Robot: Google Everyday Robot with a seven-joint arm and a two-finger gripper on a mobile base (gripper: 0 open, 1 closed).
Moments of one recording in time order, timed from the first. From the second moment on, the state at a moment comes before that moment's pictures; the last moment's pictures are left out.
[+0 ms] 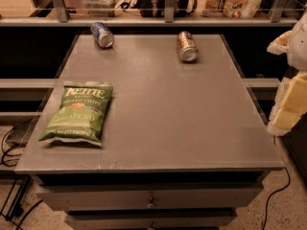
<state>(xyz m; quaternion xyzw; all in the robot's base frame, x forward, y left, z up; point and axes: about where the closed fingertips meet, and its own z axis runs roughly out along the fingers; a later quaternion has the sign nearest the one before) 0.438 -0.217 0.976 -0.60 0.78 -0.03 0.16</state>
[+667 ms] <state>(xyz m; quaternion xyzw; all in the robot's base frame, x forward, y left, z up) 0.443 -0.217 0.975 -0.59 0.79 -0.02 0.18</state>
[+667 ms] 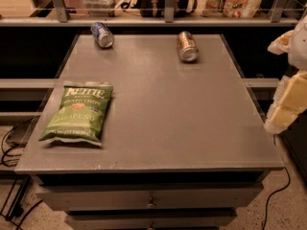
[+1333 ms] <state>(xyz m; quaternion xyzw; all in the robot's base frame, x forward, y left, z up) 0.493 -0.204 0.953 -0.53 0.80 0.08 0.28</state>
